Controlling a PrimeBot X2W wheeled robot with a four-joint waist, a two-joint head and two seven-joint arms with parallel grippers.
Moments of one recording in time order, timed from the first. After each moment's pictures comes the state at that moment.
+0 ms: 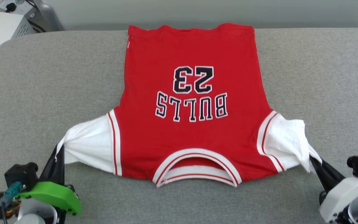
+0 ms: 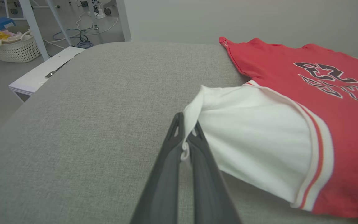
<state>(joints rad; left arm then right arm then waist) -0.08 0.52 -0.29 0.17 -0.65 0.16 -0.25 -0.08 -0.47 0.25 0.20 0.56 0.13 -0.03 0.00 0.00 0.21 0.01</state>
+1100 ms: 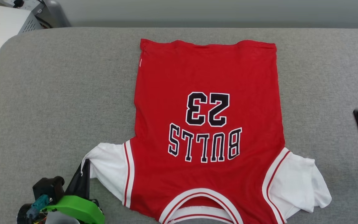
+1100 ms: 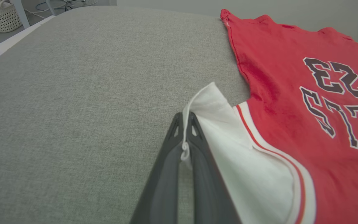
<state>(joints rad) 0.00 0.45 -0.36 0.14 -0.64 0.17 -0.25 0.00 -0.48 -0.06 -0.16 0.52 0.13 0.13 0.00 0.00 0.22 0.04</state>
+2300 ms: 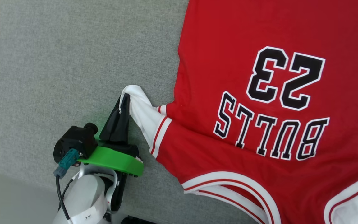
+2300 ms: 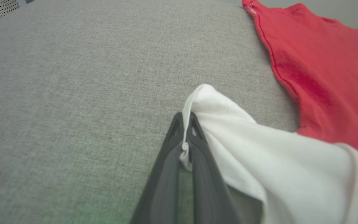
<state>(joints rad) -0.25 0.21 -0.30 0.07 -0.44 0.04 -0.26 -1.13 -0.73 0.42 0.43 0.59 0.13 1.01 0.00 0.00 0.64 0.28</state>
